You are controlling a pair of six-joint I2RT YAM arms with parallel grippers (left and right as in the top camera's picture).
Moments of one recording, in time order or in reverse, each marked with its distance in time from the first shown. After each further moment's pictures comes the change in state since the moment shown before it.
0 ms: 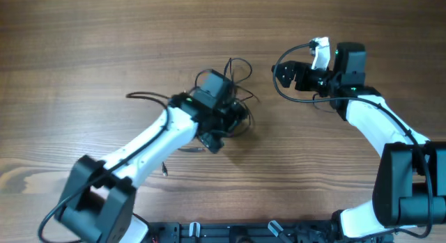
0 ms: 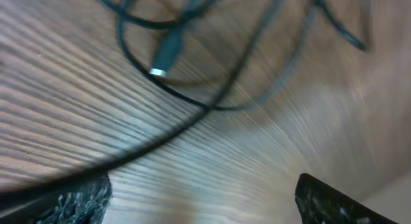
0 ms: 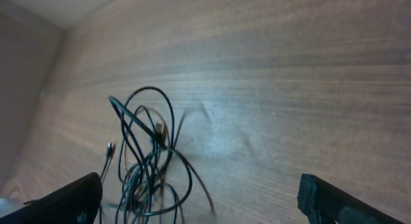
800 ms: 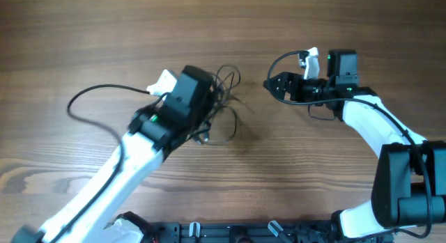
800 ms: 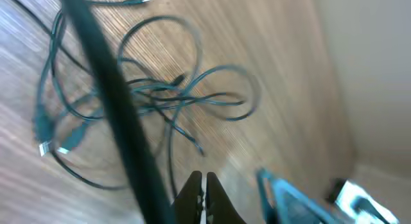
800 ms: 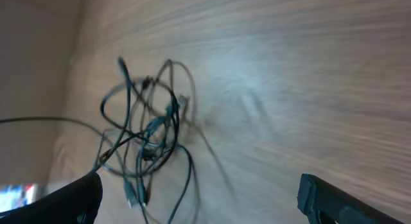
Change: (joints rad) left arm 0.045 -0.365 -0.001 -0.002 -0.411 0.063; right arm 0.039 0.000 0.000 -0.160 -0.138 -0.004
